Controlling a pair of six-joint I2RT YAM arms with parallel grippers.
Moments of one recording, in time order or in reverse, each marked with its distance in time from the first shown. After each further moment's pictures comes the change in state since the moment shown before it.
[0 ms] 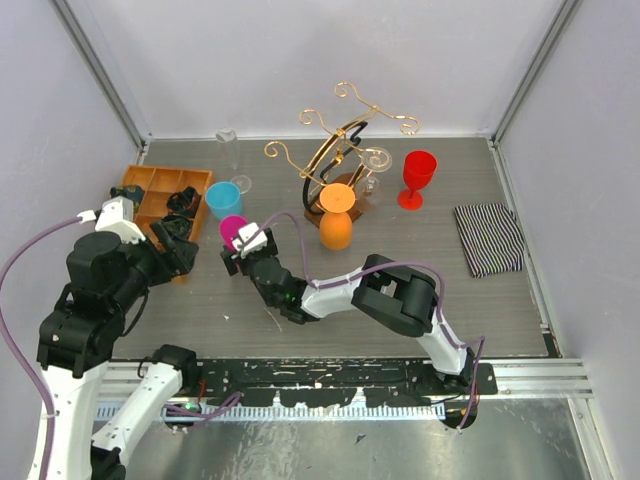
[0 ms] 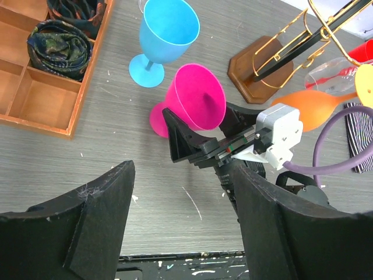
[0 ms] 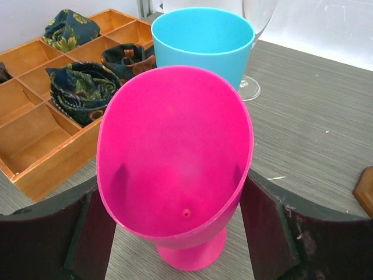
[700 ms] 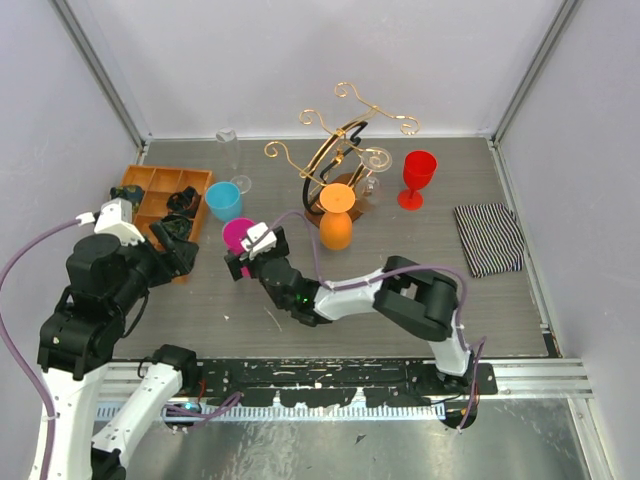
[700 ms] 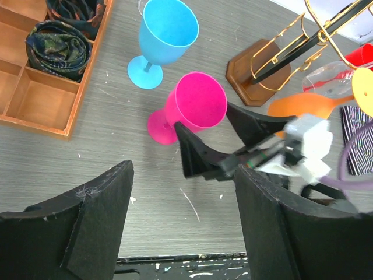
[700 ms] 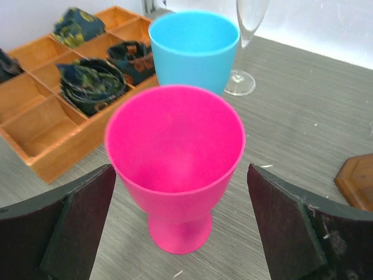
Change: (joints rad) left arm 0.000 -0.014 -0.005 0.006 -0.003 -0.013; right arm 0.004 -0.086 -0.084 -0.042 -0.012 0.030
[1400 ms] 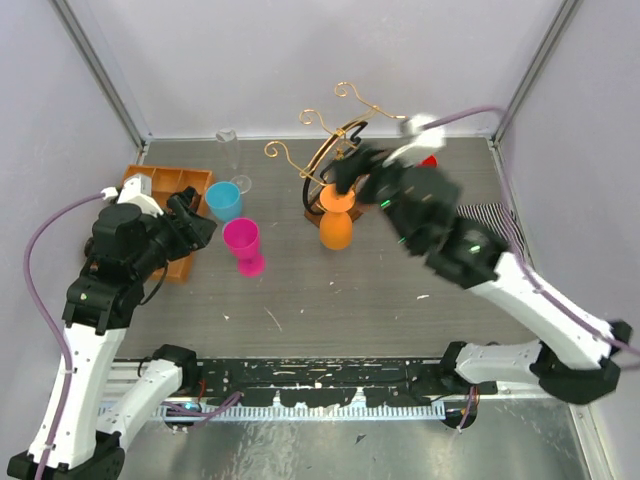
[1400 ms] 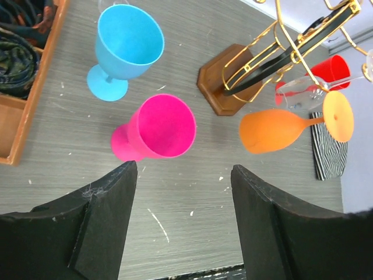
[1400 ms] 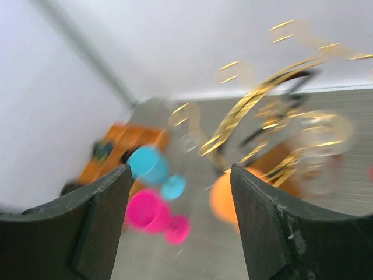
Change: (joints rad) left arm 0.000 0.134 -0.053 0.187 0.074 -0.075; right arm -0.129 -0.835 0.342 -1.201 0.005 0.399
